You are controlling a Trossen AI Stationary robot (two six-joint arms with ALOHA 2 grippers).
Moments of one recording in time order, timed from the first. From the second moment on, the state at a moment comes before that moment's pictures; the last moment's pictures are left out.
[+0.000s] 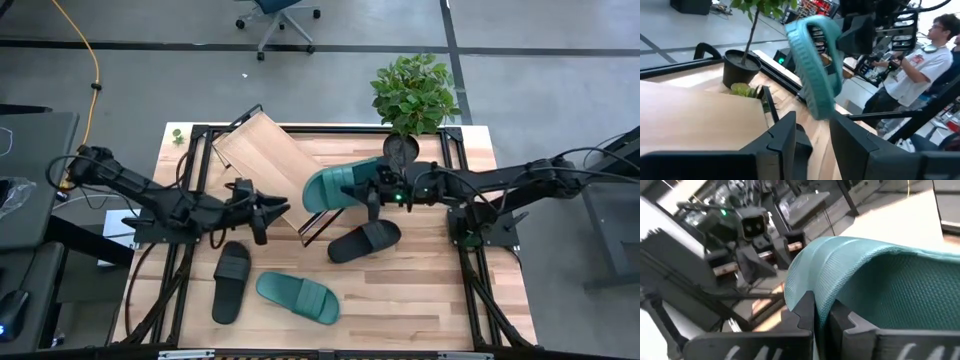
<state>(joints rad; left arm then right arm) -0.25 1.03 0.67 0.18 -0.66 -0.59 0.08 1.20 0.96 0.06 0.20 0.66</state>
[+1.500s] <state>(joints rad) -0.06 1.16 0.68 0.43 -0.40 -0.48 0.05 1.28 0.96 0.18 0.11 0.52</state>
